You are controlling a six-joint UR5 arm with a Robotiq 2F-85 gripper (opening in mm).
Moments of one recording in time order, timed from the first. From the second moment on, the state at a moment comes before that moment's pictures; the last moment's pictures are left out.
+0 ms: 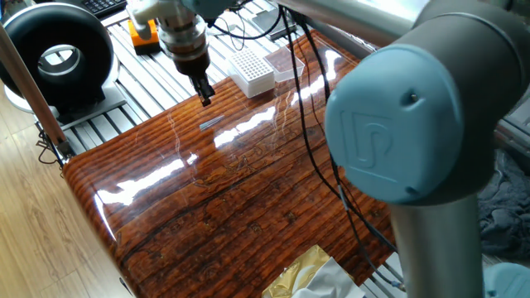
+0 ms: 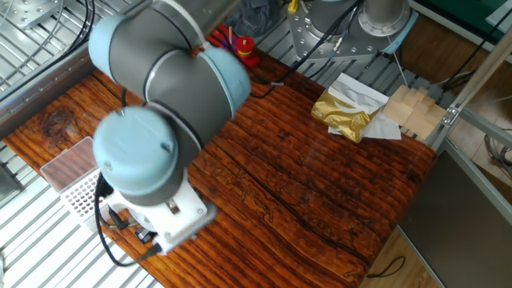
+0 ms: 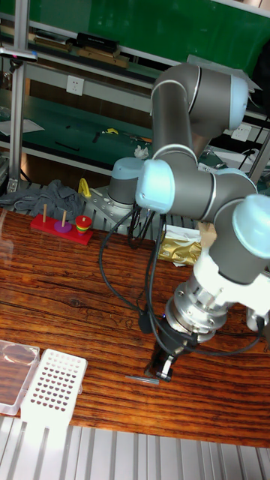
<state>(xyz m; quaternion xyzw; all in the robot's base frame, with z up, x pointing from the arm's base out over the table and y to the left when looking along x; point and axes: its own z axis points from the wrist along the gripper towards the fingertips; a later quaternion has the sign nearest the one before) 0.686 0.077 0.044 0.63 -0.77 0.05 0.07</state>
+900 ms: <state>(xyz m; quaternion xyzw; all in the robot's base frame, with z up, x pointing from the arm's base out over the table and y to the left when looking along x) 0.693 0.071 0.022 0.66 -0.74 0.09 0.08</state>
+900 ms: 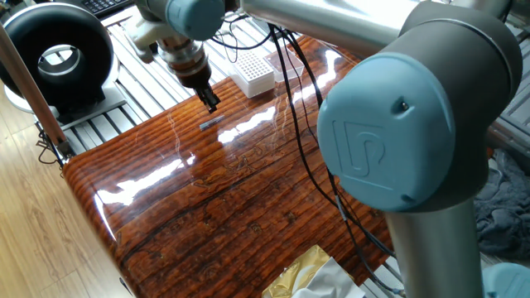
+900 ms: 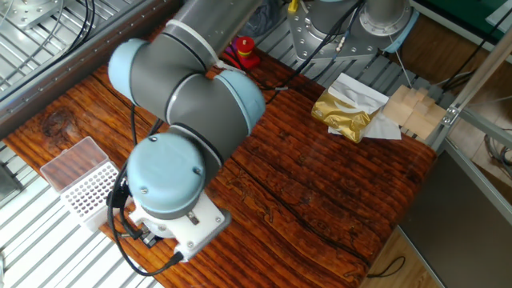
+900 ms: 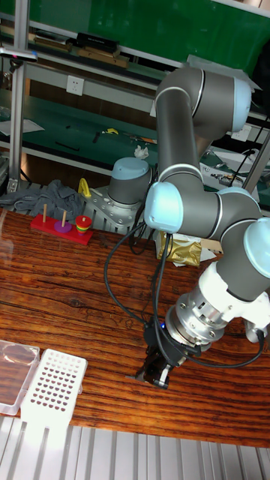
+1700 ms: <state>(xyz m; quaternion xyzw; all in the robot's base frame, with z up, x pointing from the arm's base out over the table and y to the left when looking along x) 0.697 0.077 0.018 0.66 -0.74 0.09 0.07</state>
